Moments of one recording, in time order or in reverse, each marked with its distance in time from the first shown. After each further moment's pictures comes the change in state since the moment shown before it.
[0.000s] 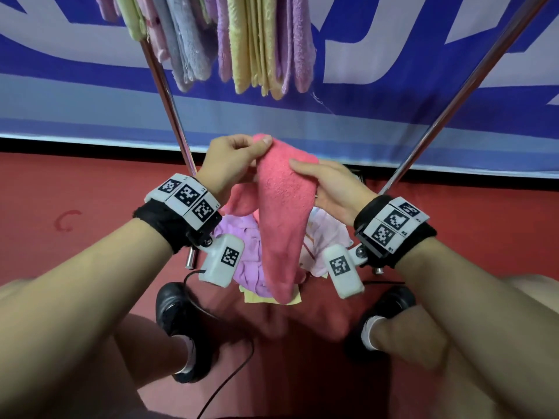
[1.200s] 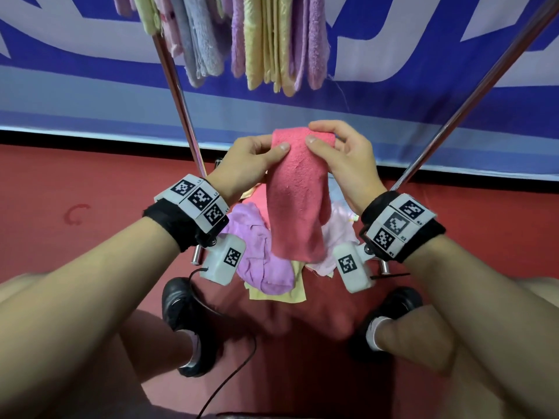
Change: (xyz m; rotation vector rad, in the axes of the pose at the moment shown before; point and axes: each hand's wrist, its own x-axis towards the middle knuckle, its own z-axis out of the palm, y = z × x) left_hand -0.004 -0.006 0.002 0.049 -0.220 0.113; right_hand 0.001 -0.011 0.002 -0.169 0.181 -0.494
